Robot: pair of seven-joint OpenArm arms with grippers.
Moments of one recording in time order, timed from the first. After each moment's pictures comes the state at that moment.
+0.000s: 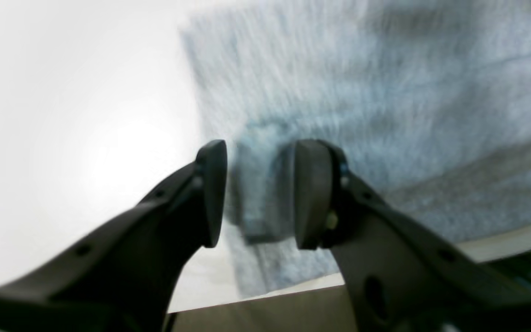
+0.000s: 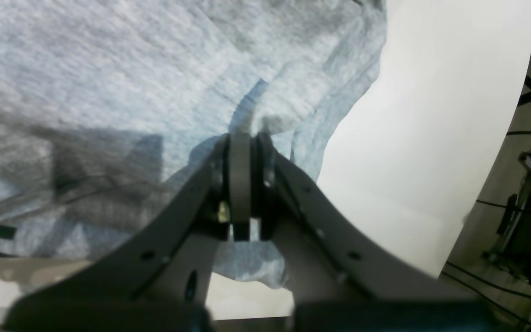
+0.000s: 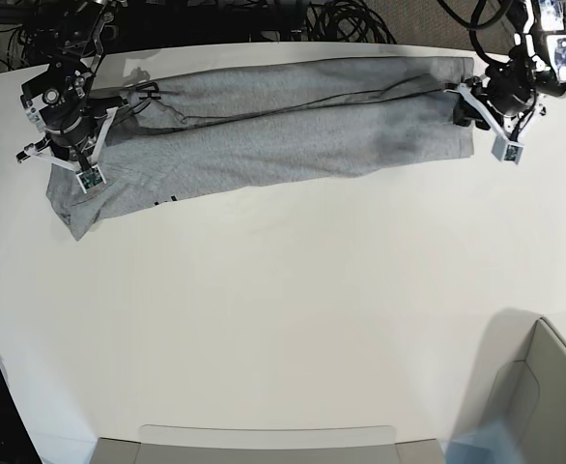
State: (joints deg) left arm 28.8 -23.5 -23.8 109.6 -34.4 -18.1 63.4; right arm -13.1 4.2 25.0 112.5 -13.8 44.7 -59.1
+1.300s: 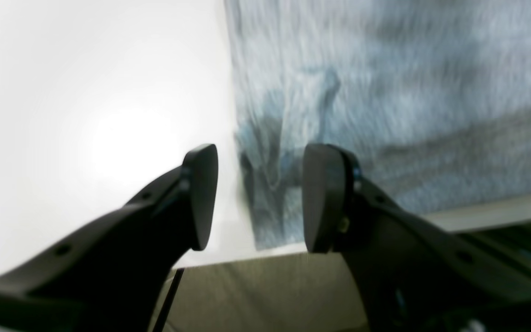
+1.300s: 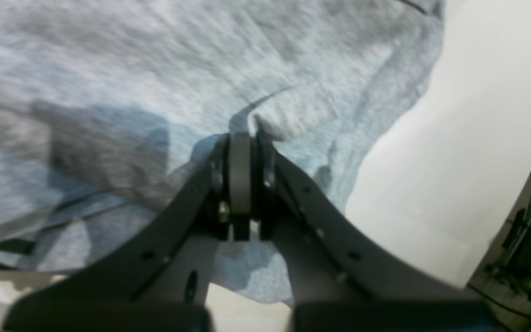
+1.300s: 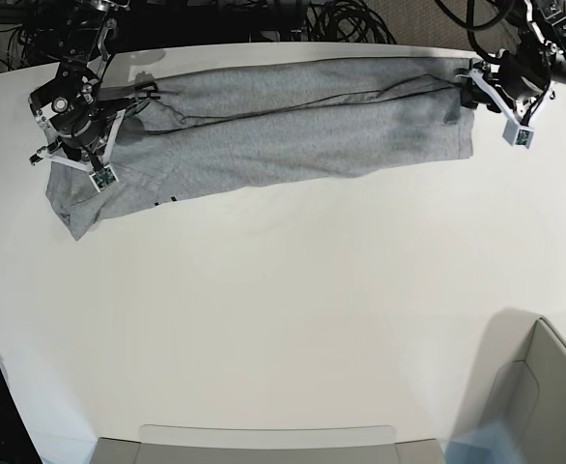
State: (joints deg) left arm 24.4 -12.0 -37.7 109.3 -33.5 -35.2 78.4; right arm -12.2 4.8 21.5 108.0 -14.2 44.7 -59.1
